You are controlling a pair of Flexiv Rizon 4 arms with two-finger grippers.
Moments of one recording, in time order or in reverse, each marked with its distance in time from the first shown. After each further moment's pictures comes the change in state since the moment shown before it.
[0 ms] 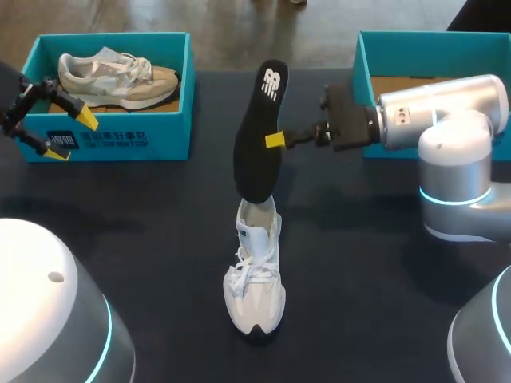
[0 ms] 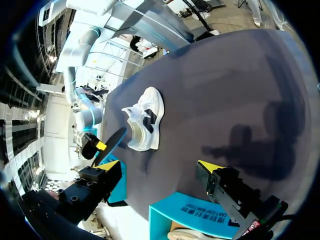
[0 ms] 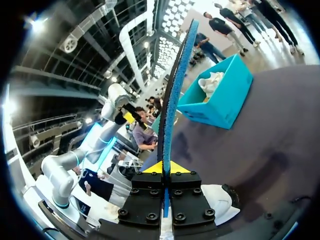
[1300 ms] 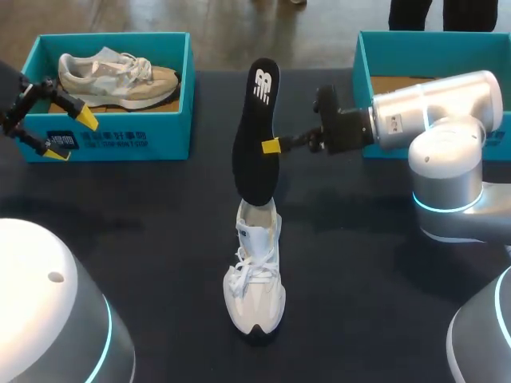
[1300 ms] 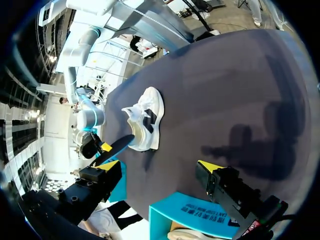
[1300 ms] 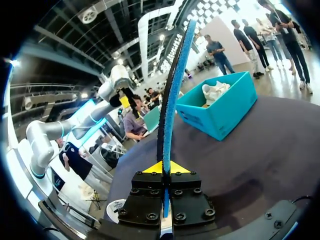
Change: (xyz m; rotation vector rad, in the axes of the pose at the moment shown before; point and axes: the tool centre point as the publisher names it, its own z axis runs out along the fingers) left arm 0.000 0.000 0.000 0.000 0.000 0.000; right arm -0.020 -0.004 0.007 0.029 -0.077 -0.266
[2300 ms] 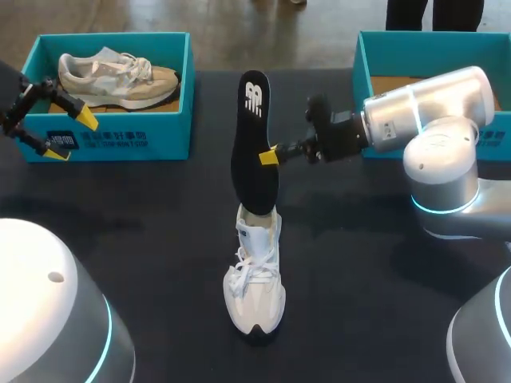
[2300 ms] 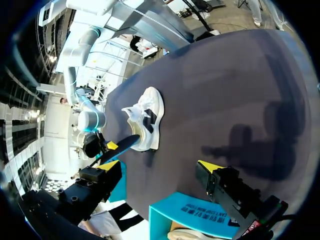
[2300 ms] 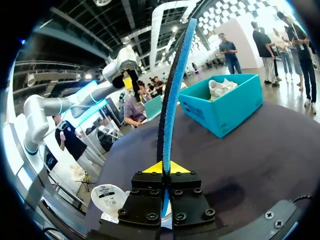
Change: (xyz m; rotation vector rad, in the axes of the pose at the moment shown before) left arm 0.000 0.000 0.000 0.000 0.000 0.000; right arm -0.008 -0.020 0.011 0.085 -0.008 -0.151
